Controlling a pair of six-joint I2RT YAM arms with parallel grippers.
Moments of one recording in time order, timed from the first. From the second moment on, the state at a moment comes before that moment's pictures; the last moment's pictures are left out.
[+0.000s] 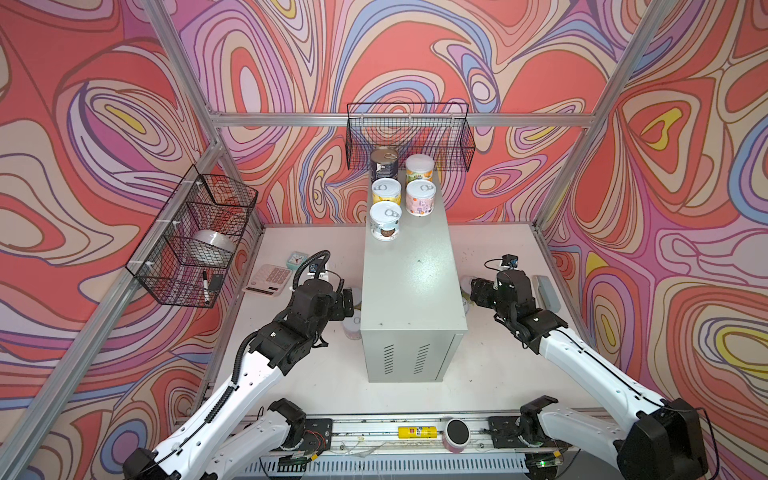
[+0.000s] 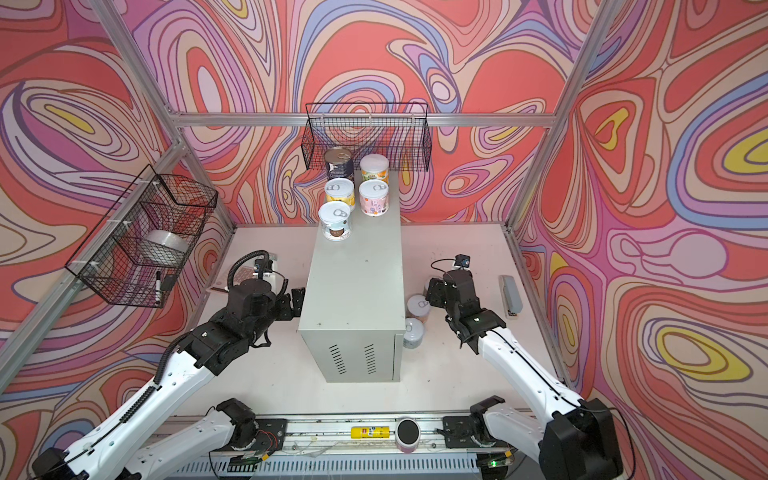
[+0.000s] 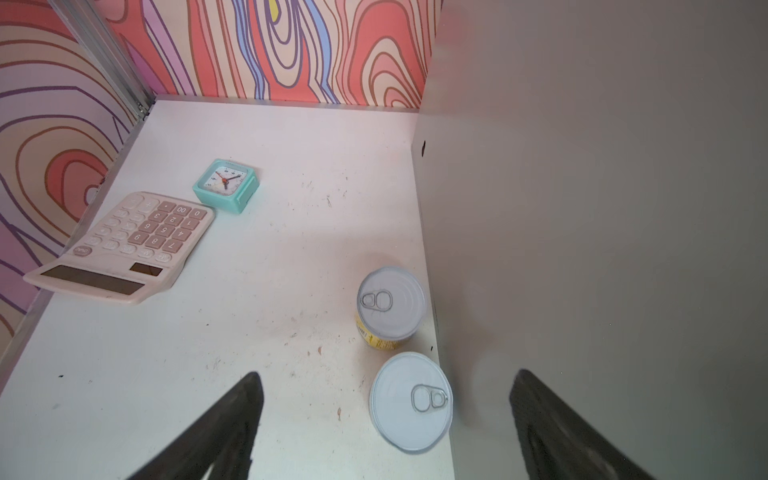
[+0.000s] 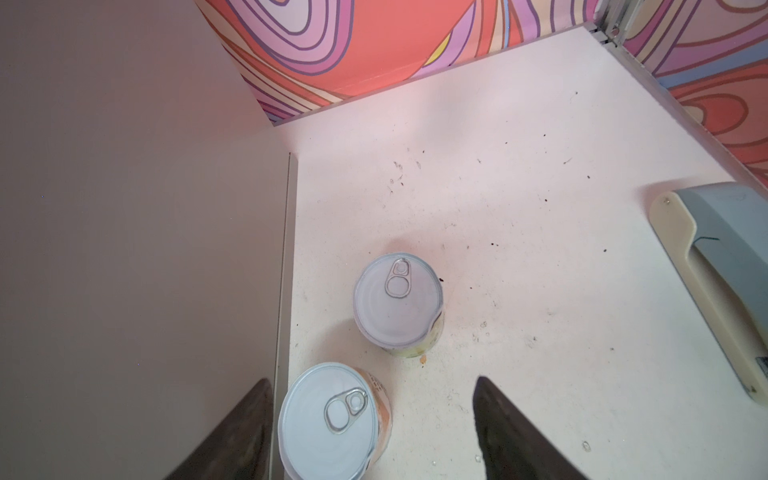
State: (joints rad) left arm -0.52 0.91 0.86 -0.52 -0.33 -0.38; right arm 0.33 1.09 0.73 -0.22 0.24 0.46
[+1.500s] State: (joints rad) left arm -0.46 0.94 0.69 -0.30 -0.23 -0.41; right arm 0.29 1.51 0.76 0.01 0.20 0.46
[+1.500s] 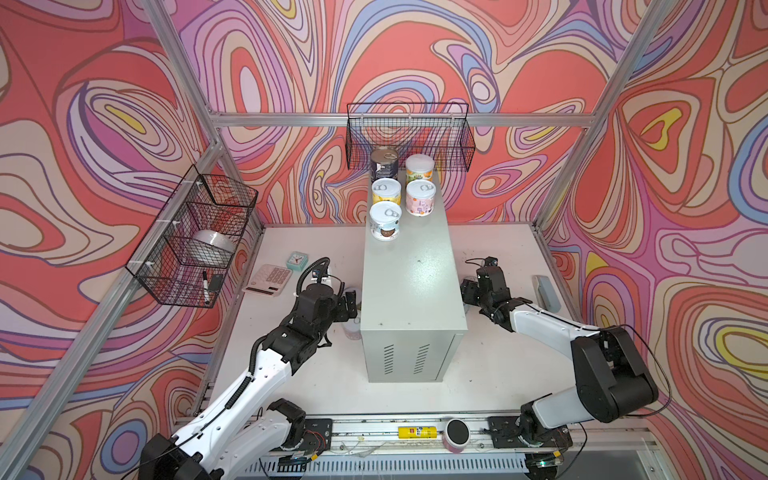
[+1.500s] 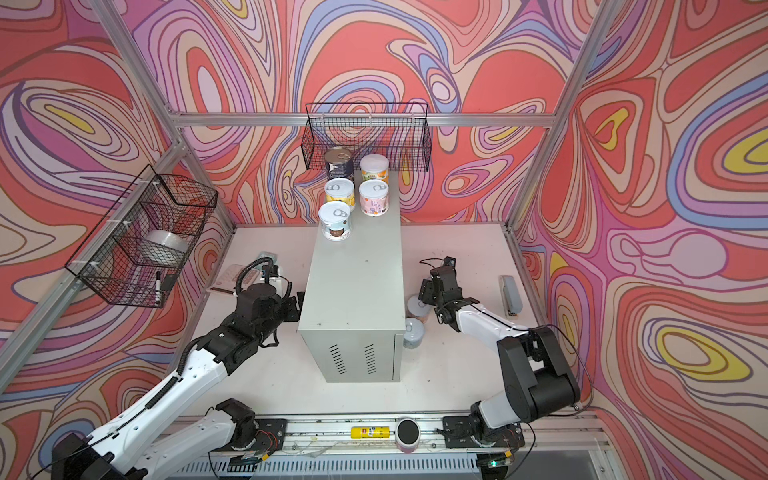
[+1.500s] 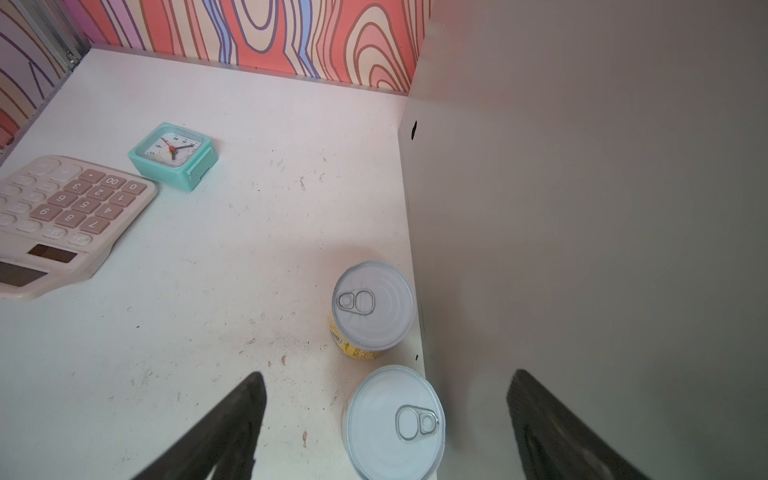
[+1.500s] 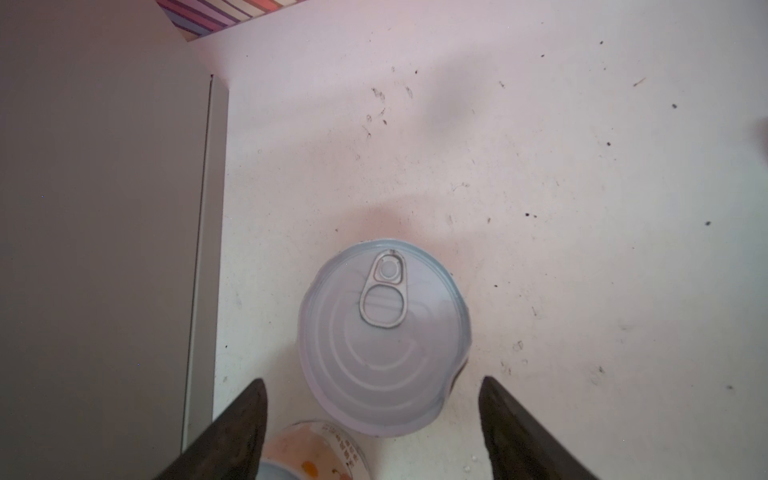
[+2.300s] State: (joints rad) left arm -0.46 0.97 0.69 -0.30 -0.23 -0.40; right arm 0.23 1.72 0.85 0.11 0.15 0.52
